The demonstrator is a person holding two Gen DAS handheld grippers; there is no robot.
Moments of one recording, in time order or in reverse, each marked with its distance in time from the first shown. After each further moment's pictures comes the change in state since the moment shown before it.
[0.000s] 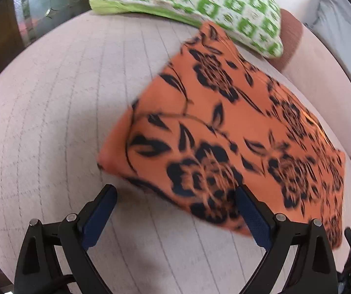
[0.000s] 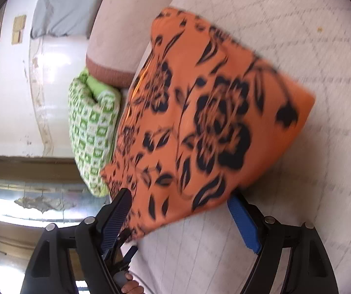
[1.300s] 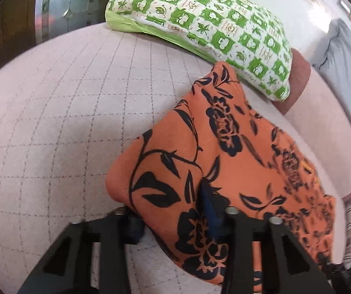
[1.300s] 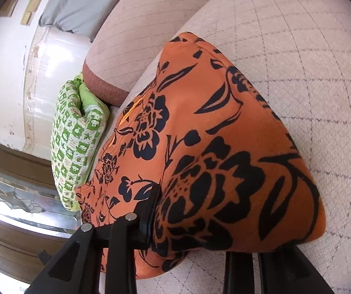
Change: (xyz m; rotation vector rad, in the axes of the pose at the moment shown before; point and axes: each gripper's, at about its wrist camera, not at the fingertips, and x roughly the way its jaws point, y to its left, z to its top) left arm 0.012 0.005 0.027 -0.143 -0.157 -0.080; right arm 0.030 0.017 0.034 -0.185 -0.144 -0.124
